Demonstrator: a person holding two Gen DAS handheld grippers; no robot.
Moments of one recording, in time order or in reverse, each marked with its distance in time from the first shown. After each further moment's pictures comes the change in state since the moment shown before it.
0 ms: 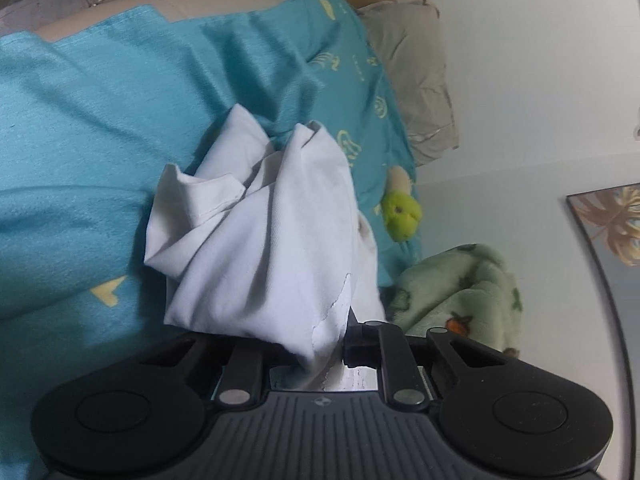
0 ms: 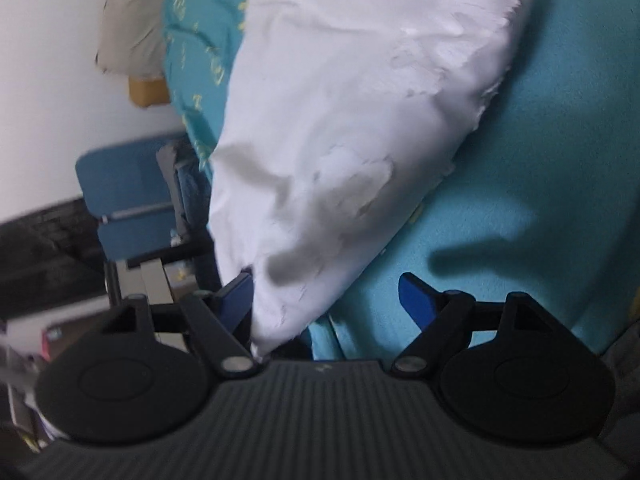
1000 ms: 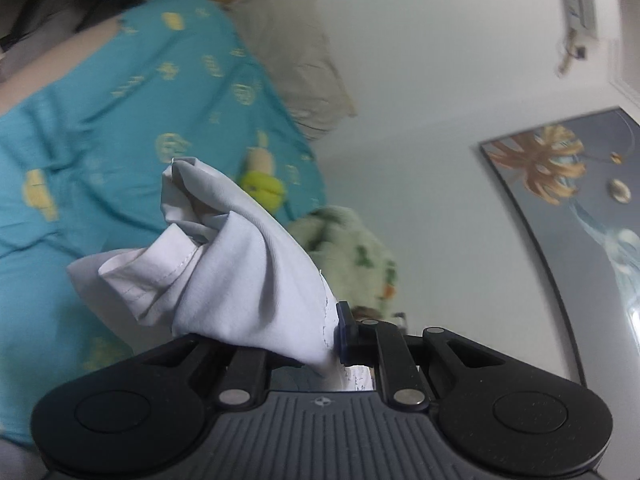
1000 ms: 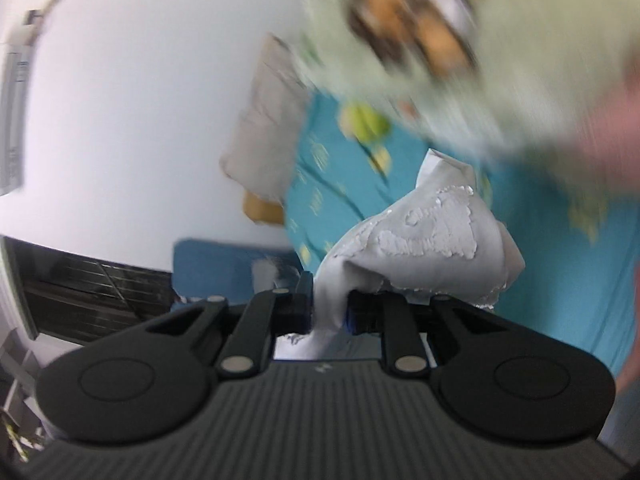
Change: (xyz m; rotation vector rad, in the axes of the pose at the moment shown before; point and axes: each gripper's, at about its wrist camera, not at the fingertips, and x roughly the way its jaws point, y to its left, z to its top) left arm -0.023 -0.289 -0.035 0.193 0.080 -0.135; right arm -0.219 0.136 0.034 -0.246 -0.410 0.220
